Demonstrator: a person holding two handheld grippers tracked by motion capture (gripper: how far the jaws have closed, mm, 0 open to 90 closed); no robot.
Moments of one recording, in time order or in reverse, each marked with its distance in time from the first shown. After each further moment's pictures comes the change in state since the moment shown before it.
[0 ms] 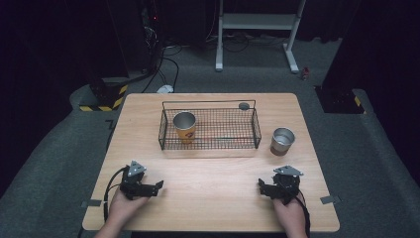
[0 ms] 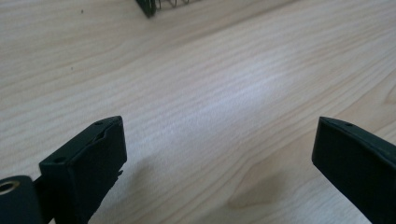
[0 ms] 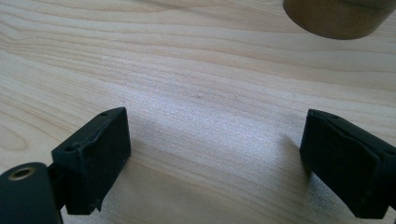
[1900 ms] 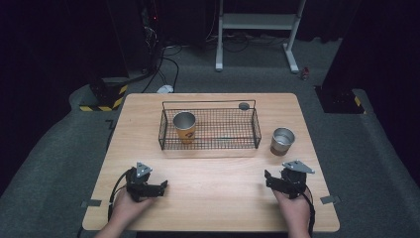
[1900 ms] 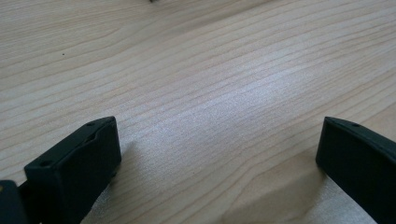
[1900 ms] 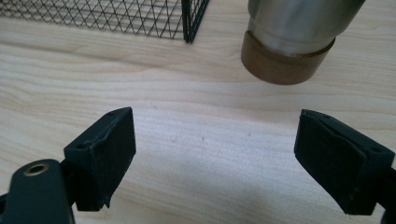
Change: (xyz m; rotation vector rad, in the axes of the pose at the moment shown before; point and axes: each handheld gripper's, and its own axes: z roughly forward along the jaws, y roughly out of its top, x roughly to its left) left arm -0.012 0.002 0.015 0.011 0.086 -0.018; right arm -0.012 0.018 -0.023 -0.111 -0.035 0.069
